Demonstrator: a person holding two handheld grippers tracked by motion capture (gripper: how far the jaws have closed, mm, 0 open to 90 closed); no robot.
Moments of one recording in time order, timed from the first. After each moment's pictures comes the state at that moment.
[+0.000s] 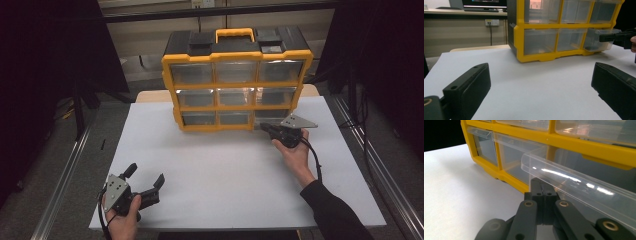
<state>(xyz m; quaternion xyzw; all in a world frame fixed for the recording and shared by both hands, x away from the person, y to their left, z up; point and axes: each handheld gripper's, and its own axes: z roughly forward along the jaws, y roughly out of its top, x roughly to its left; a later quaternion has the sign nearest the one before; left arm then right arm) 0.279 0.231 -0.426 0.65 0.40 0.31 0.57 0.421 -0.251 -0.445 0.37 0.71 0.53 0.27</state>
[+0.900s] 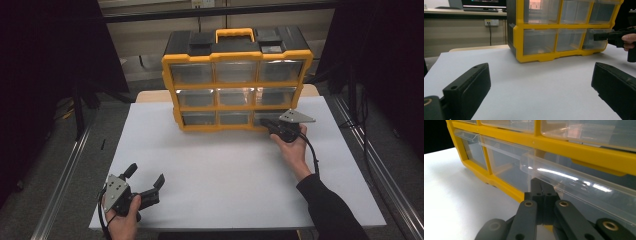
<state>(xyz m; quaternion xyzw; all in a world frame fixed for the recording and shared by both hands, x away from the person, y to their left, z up) 0.278 0.231 -0.425 0.65 0.40 0.31 0.57 0.439 -0.251 -0.445 0.39 0.70 0.53 0.27</state>
